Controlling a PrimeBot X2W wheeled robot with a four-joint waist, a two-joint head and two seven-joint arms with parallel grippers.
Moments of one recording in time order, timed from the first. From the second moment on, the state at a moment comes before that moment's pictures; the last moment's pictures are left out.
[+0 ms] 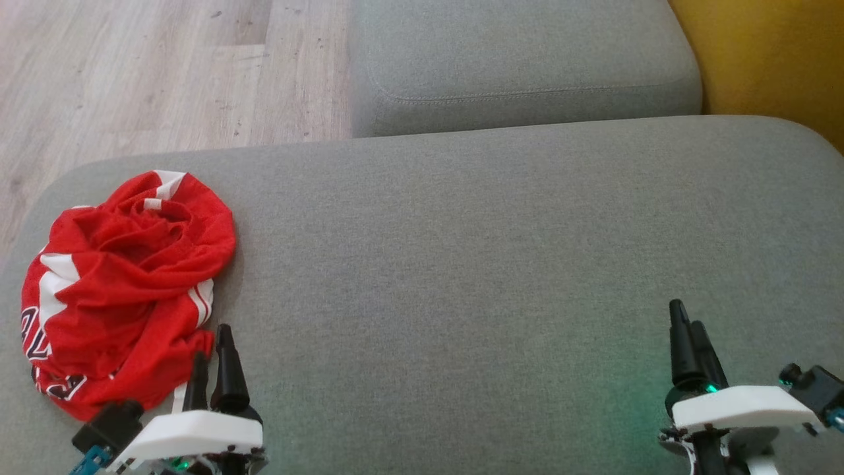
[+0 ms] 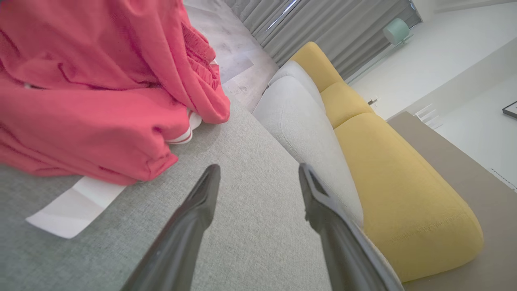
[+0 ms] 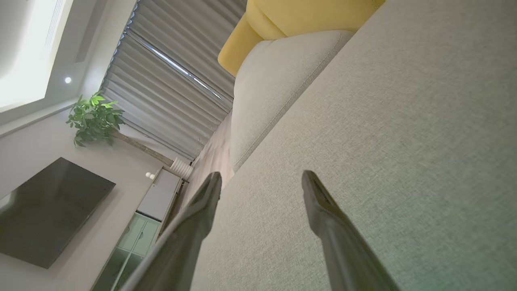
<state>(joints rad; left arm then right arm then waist) 0.03 0.04 -0.10 0.21 -0.94 -0.01 -0.04 0.04 -0.04 0.02 0.27 0.94 0.12 -0.05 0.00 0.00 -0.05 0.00</state>
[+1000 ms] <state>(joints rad) 0.05 0.04 -0.20 0.15 -0.57 0.06 -0.13 0.06 -0.04 0.10 0.23 0.56 0.12 -0.13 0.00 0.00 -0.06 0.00</state>
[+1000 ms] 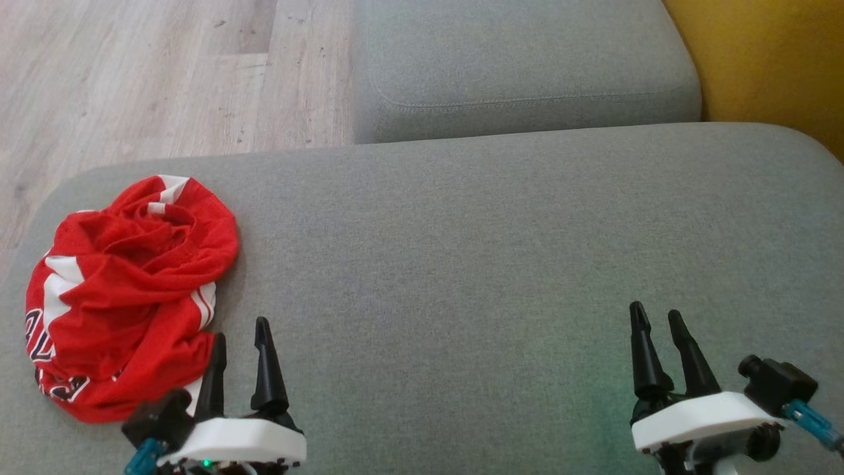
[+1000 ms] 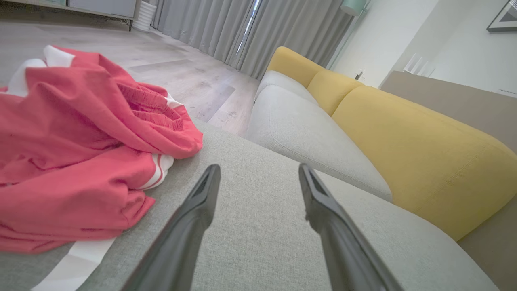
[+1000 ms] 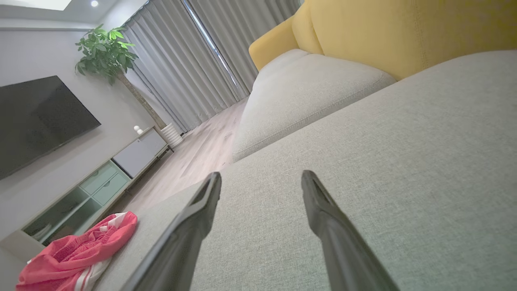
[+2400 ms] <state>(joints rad) 0.08 0.05 -0.29 0.22 -0.15 0.16 -0.25 0.10 -0.04 0.12 0.29 0.09 0.12 -0.25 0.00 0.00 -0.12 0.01</state>
